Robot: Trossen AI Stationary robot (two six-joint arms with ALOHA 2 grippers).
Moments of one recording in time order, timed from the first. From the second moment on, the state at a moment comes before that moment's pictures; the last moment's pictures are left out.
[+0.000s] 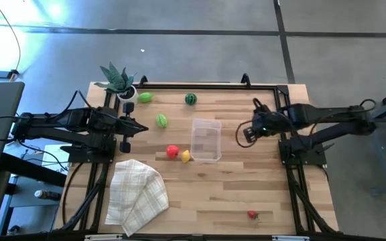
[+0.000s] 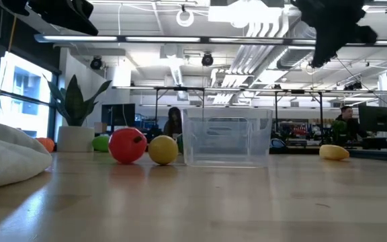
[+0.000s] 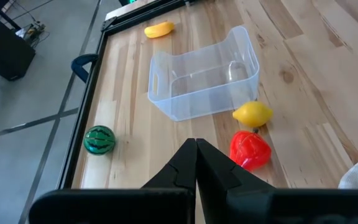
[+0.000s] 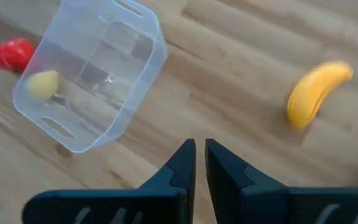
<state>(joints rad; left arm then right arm) 0.10 0.66 0.75 -0.65 -0.17 0.34 0.05 1.06 1.07 -1.18 0.25 1.12</state>
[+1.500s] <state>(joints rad) 0.10 0.66 0.75 -0.65 -0.17 0.34 0.00 1.03 1.04 -1.41 0.50 1.52</state>
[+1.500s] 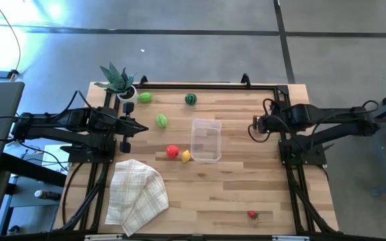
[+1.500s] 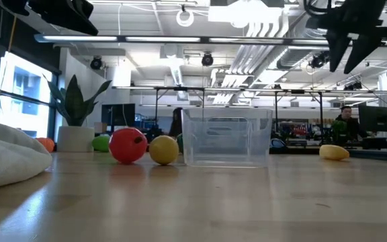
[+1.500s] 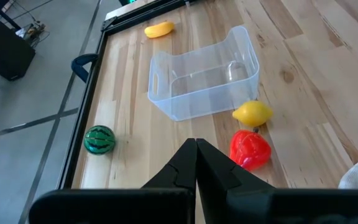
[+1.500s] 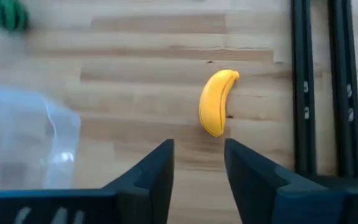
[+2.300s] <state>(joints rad) 0.10 0.66 0.75 -0.65 -0.17 0.34 -0.37 1.03 0.58 -0.75 0.37 1.42</state>
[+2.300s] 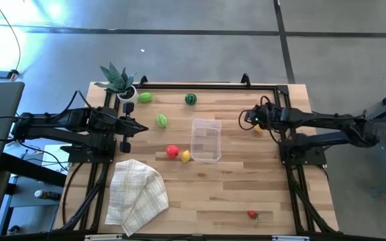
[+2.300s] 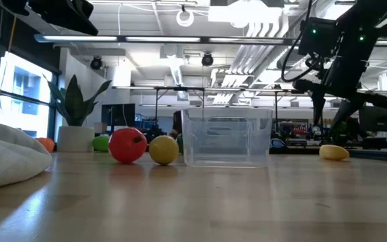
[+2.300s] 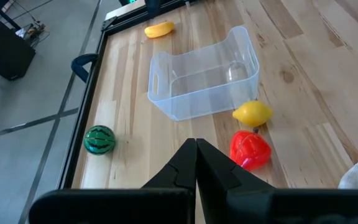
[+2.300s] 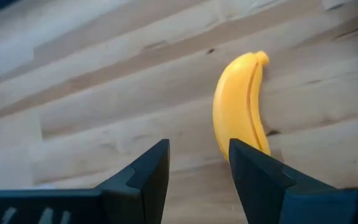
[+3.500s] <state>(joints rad) 0.10 0.66 0.75 -0.65 -0.17 0.34 -0.49 1.23 0.58 -0.74 0.33 1.39</state>
